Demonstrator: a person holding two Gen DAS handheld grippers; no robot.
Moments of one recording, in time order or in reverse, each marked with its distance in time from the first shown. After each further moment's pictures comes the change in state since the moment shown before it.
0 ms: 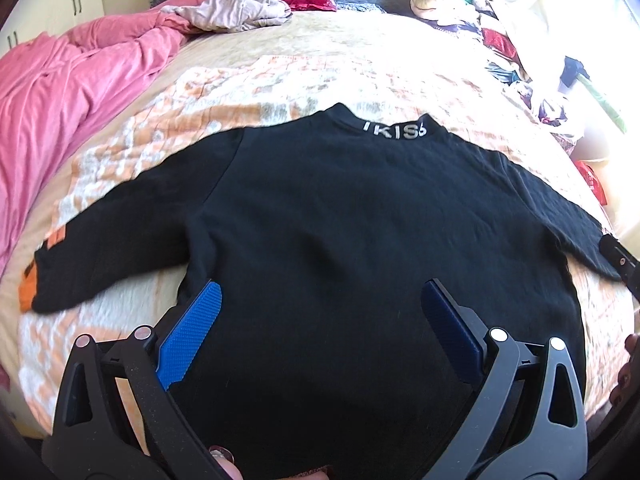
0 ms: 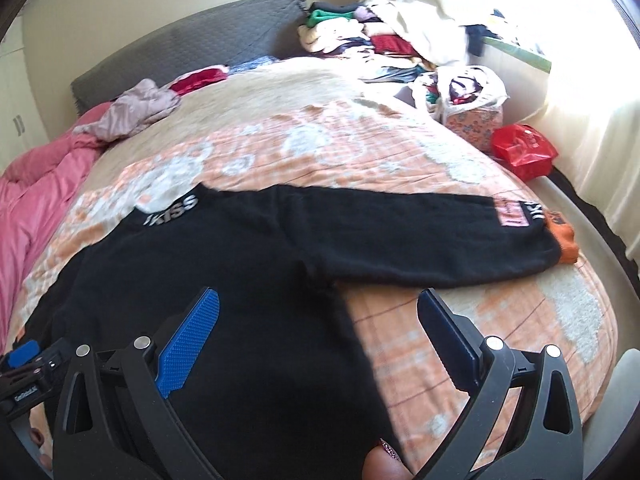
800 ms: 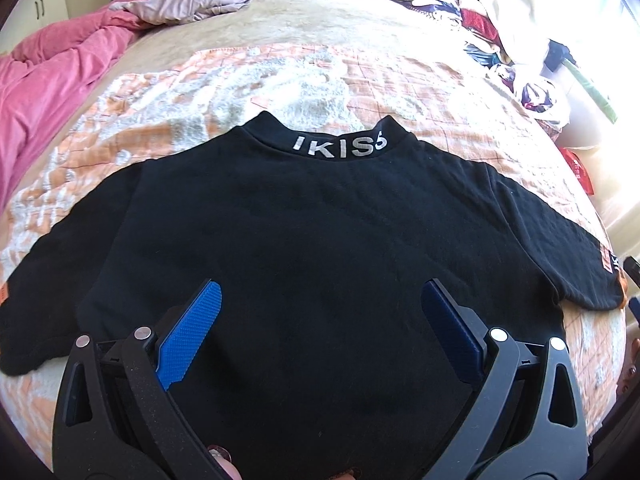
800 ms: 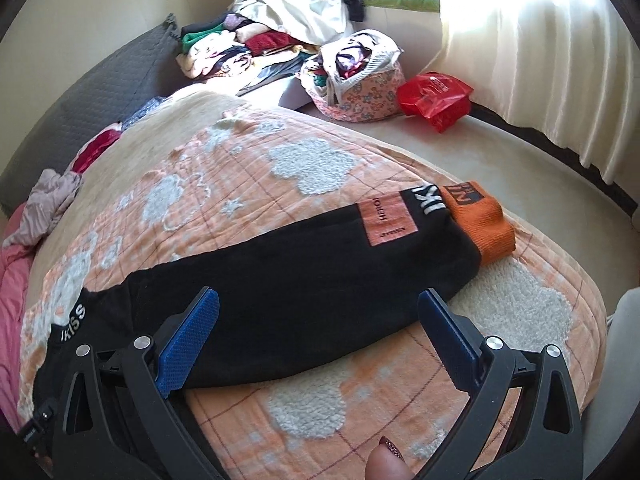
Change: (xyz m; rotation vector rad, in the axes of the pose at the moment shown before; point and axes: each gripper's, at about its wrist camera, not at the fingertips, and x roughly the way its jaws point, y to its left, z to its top) left arm 0.072 -0.052 0.055 0.040 0.076 -0.092; right arm 0.042 -0.151 0.027 0.387 0.007 -0.178
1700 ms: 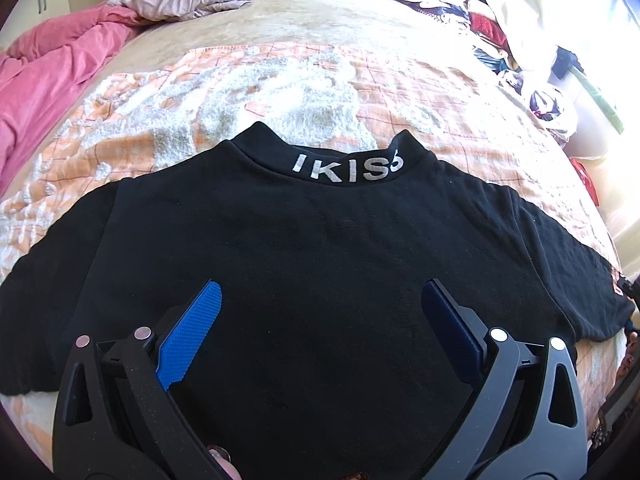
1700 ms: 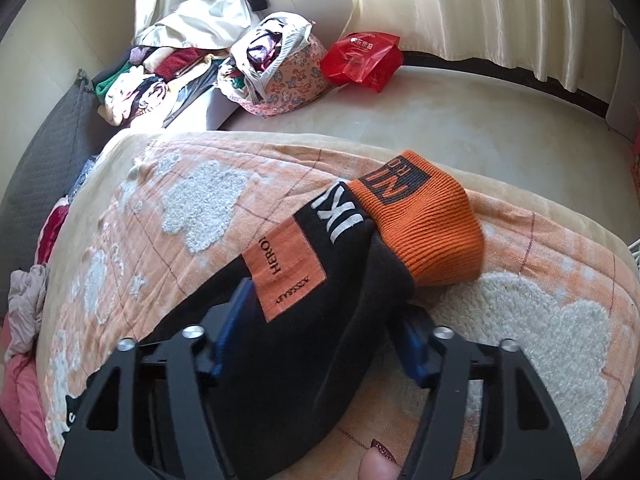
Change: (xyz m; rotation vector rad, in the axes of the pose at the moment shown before) left arm 0.030 0.006 0.023 -0.024 -0.007 0.000; right arm 0.072 -0.058 0.031 0.284 0.015 -0.053
